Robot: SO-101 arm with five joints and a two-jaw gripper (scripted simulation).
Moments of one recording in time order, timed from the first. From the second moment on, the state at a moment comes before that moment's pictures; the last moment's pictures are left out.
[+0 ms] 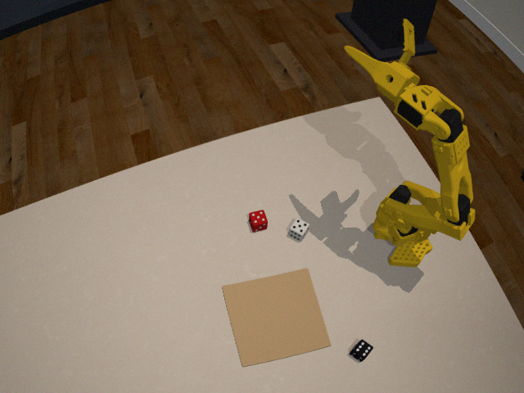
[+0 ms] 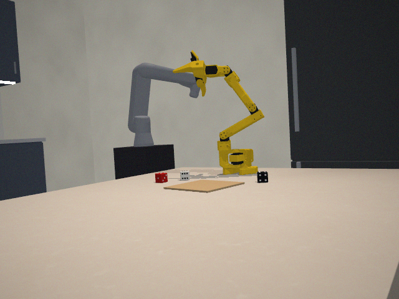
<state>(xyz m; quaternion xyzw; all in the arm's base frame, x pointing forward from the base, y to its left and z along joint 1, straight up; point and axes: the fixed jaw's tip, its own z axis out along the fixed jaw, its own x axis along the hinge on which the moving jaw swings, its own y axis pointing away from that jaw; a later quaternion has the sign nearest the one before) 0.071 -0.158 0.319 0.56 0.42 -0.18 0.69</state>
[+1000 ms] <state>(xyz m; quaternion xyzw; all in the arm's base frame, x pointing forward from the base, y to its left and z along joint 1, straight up) 0.221 -0.040 0.180 0.25 0.82 0.04 0.51</state>
